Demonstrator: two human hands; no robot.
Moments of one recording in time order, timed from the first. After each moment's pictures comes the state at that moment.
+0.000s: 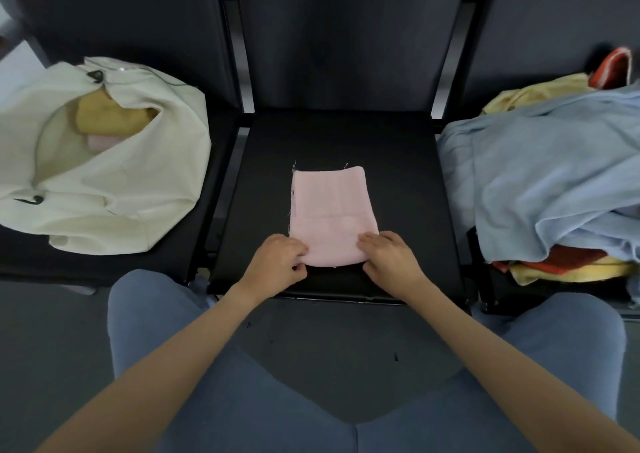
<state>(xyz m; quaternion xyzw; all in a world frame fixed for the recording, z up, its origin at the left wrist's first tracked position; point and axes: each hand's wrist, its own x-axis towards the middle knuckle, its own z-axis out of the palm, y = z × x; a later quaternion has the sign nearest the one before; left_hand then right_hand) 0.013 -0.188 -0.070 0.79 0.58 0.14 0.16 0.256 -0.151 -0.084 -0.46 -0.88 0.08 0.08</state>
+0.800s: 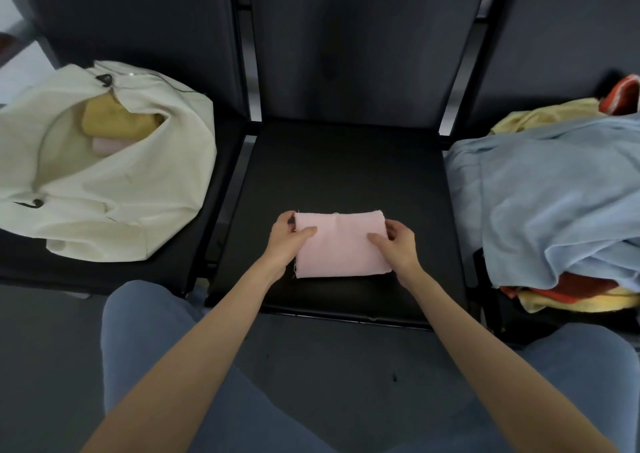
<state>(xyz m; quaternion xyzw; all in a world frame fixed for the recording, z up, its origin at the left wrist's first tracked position) 0.034 -0.128 -0.047 0.32 0.70 0.38 0.51 0.233 -0.100 -0.063 -0.68 -0.47 0.48 0.29</state>
